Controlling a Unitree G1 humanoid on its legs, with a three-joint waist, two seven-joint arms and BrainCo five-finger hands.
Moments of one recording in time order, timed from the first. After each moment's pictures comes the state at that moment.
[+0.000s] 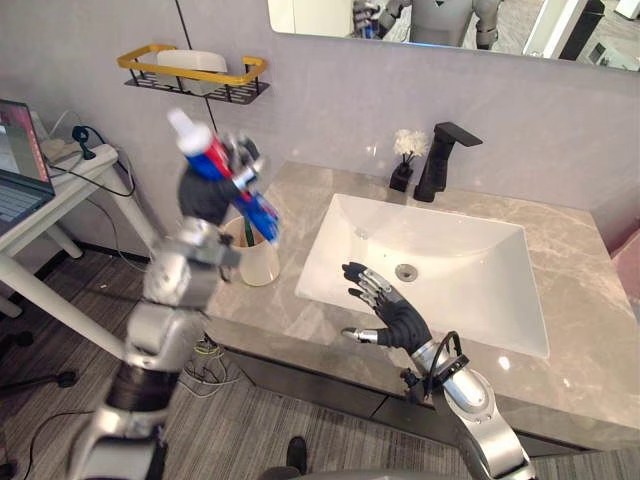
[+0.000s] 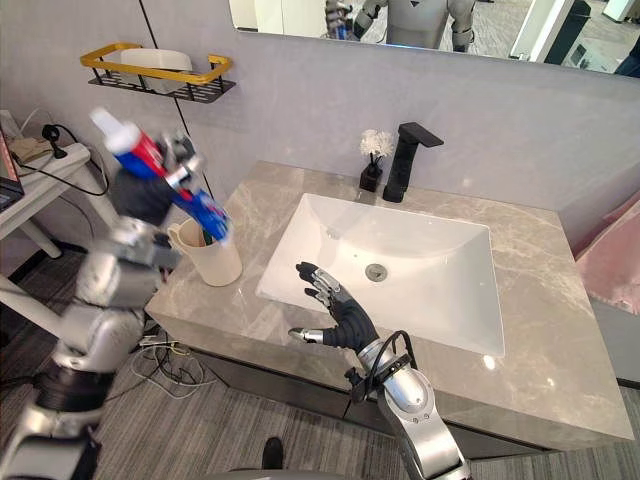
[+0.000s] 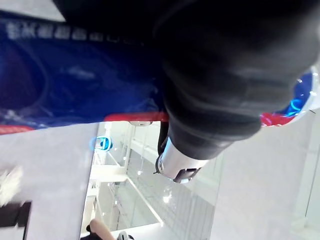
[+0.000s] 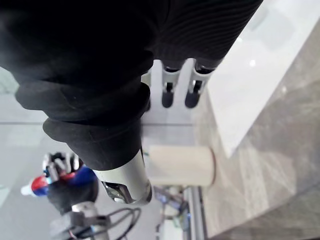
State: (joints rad) left arm -0.44 0.58 -0.06 -0.15 -0.74 -0.12 0.01; right arm 0.18 -0.20 0.31 -0.29 0.16 -0.10 0.27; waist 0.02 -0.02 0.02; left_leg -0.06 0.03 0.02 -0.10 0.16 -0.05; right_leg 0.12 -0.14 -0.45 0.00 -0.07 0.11
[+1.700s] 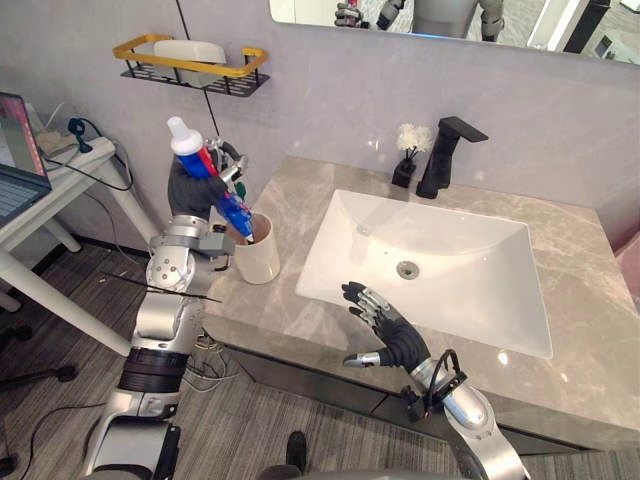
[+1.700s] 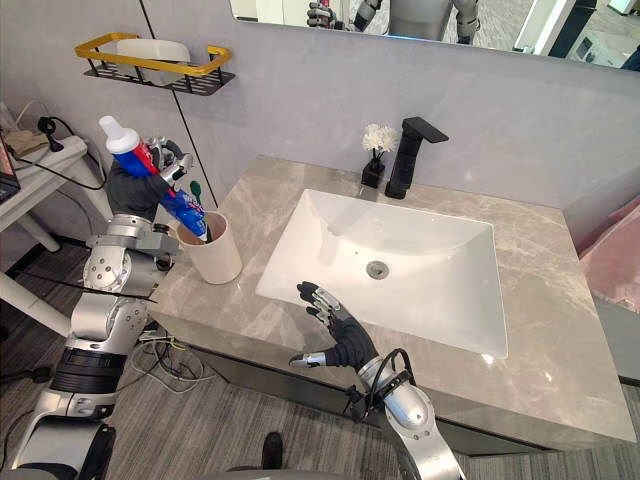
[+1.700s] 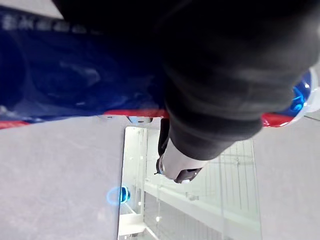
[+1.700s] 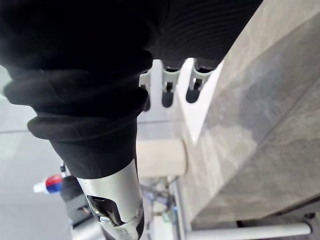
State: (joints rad) left arm -0.39 0.44 0.01 0.00 -0.53 -0.16 0.09; right arm 0.25 -0.20 0.33 -0.26 0.17 -0.10 0.29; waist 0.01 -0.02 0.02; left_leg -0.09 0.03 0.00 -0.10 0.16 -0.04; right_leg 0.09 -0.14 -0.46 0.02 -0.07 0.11
